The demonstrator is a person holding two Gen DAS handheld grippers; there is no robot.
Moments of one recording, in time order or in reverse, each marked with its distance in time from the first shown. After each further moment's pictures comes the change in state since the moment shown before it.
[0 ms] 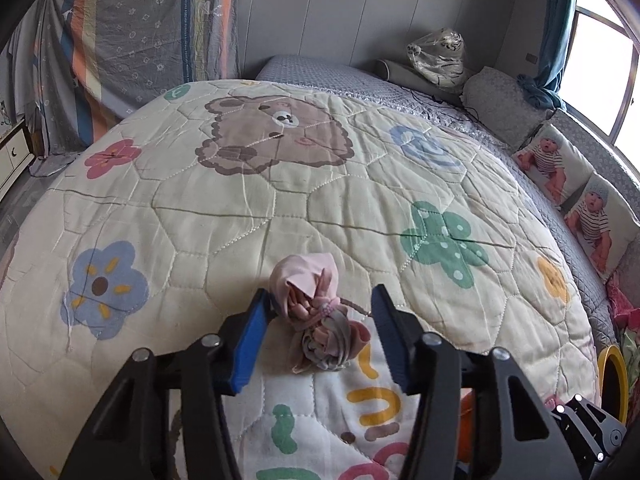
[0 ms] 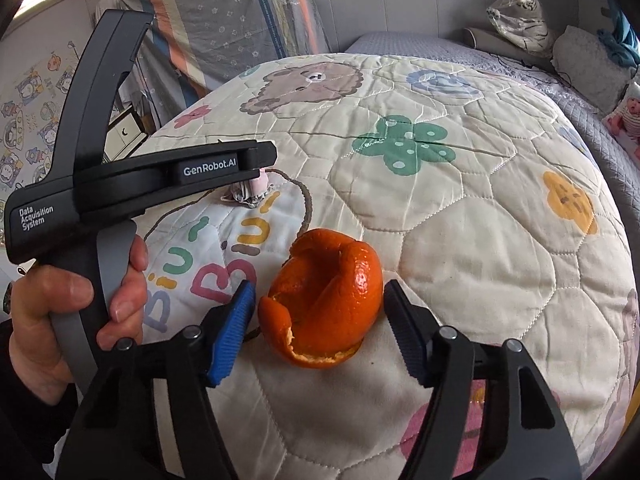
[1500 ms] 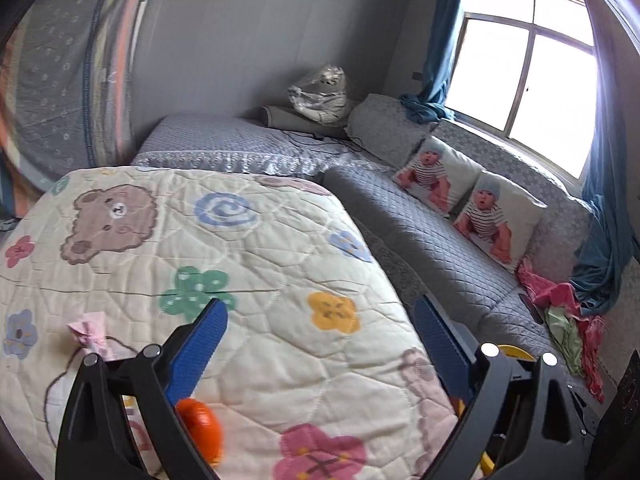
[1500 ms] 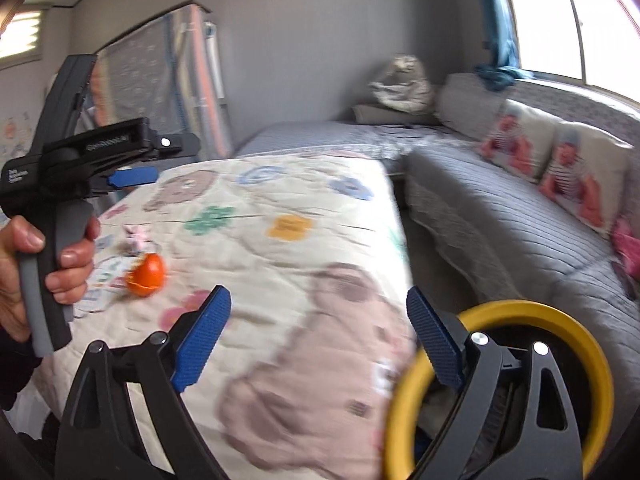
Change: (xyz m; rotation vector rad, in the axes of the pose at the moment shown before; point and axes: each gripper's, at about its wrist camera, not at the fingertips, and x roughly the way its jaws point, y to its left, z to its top) left arm -0.102 -0.165 0.002 0.155 -0.184 -0.287; right arm -0.193 -0.142 -0.087 0.113 -0.361 -0.241
